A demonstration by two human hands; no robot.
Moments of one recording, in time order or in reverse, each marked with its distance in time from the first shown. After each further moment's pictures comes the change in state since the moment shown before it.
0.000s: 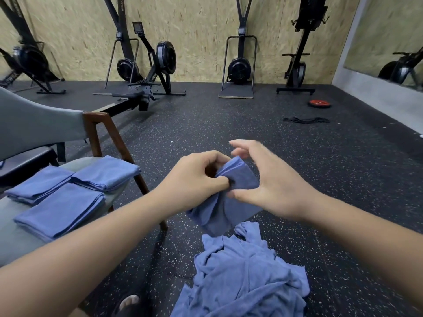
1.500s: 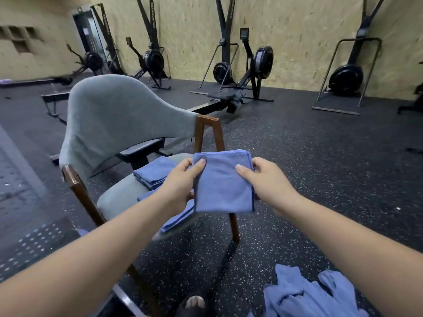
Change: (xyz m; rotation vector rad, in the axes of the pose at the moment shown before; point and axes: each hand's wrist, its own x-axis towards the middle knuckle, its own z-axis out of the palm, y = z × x) left_hand -0.061 -0.197 -0.167 -0.681 0.628 -0.629; right_hand 0.208 -0.087 0.189 0.558 -0.105 0.205
